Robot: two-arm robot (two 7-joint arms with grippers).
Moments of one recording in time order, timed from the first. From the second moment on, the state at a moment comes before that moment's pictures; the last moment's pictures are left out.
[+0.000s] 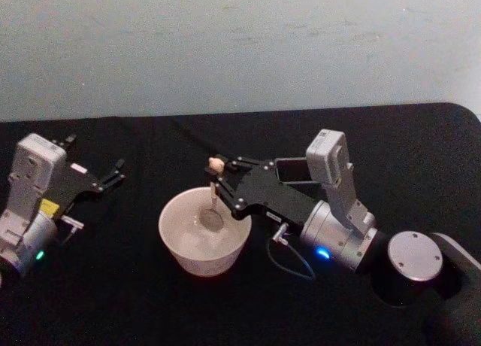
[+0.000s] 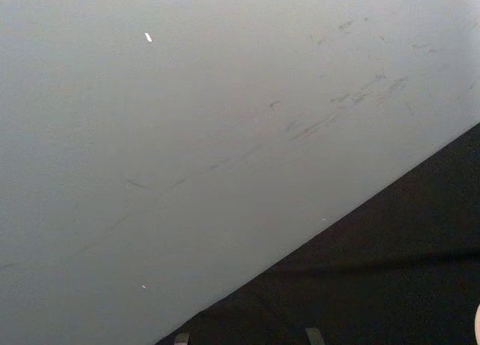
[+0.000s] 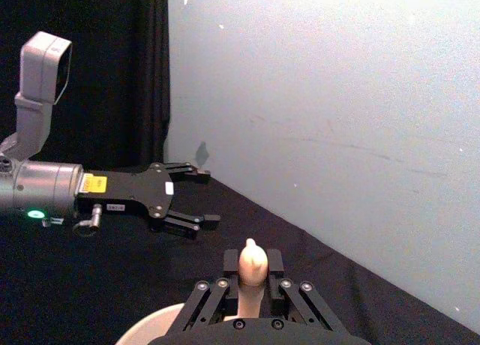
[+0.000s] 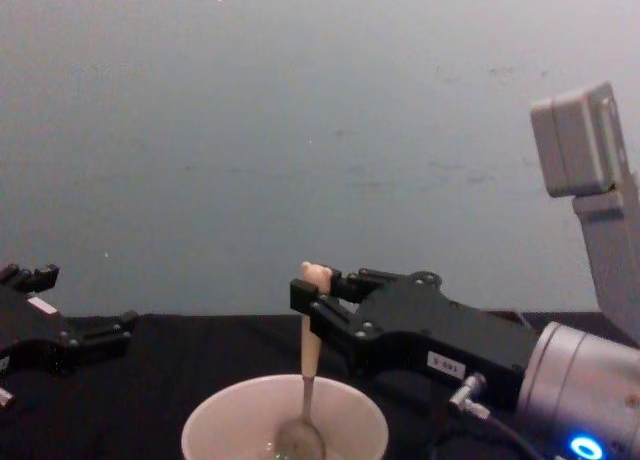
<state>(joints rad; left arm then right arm) -0.20 0.60 0.45 -1.41 -0.25 -0.12 0.03 0.30 0.25 -0.51 -1.32 0.29 -0.23 0.52</state>
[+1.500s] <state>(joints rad) -0.20 0.60 0.45 -1.41 -0.25 -0.12 0.03 0.27 0.28 -0.54 -1.40 0.34 -0.21 0.55</state>
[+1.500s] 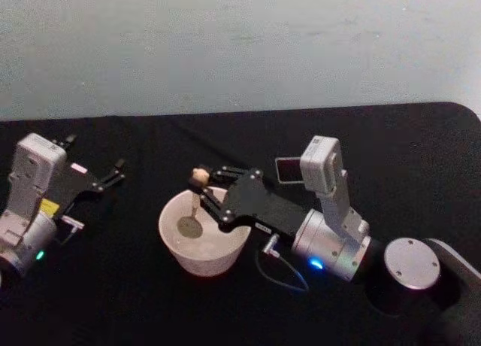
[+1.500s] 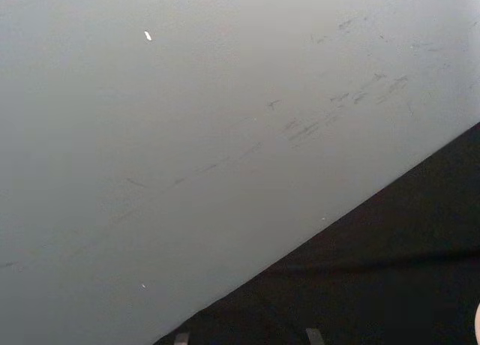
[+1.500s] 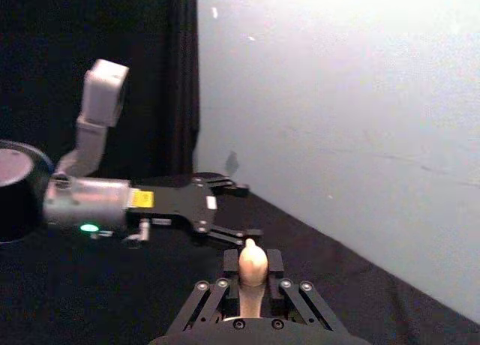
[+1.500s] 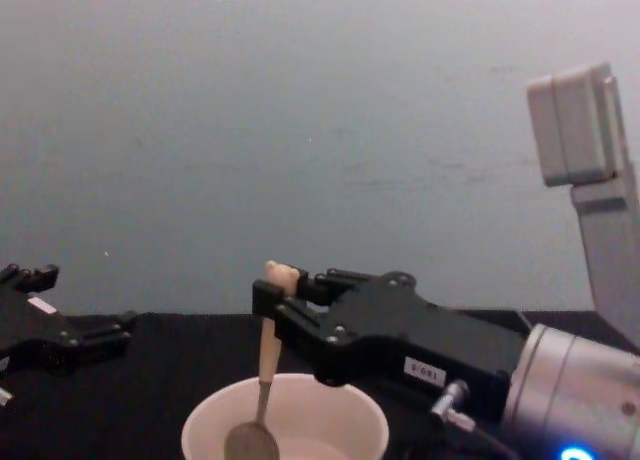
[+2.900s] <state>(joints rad) -0.20 0.60 0.45 -1.41 -0.25 -0.12 0.03 0.18 0.36 -0.49 -1.50 0.36 -0.19 0.58</state>
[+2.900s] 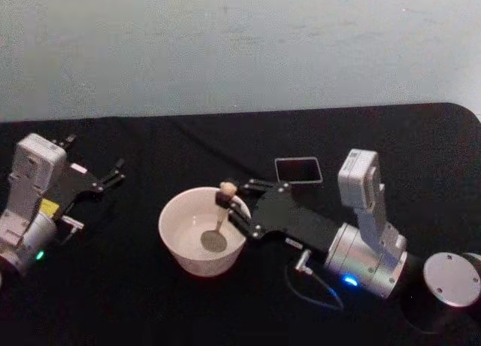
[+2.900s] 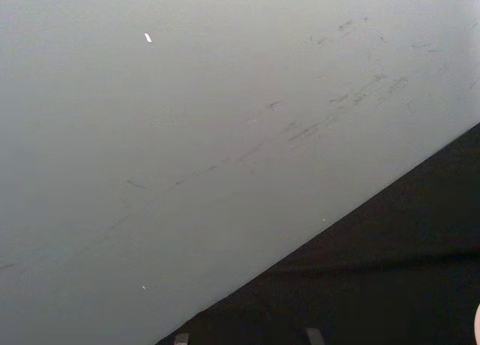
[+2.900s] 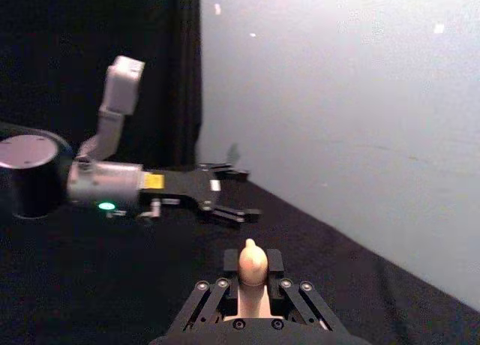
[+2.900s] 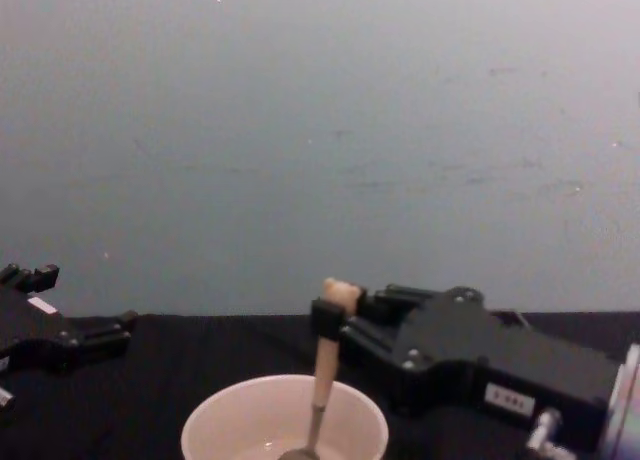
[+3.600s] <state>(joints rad) -0.20 0.60 0.45 -1.41 -0.25 -0.12 0.03 0.29 0.26 -0.54 -1.38 0.30 -0.22 0.53</state>
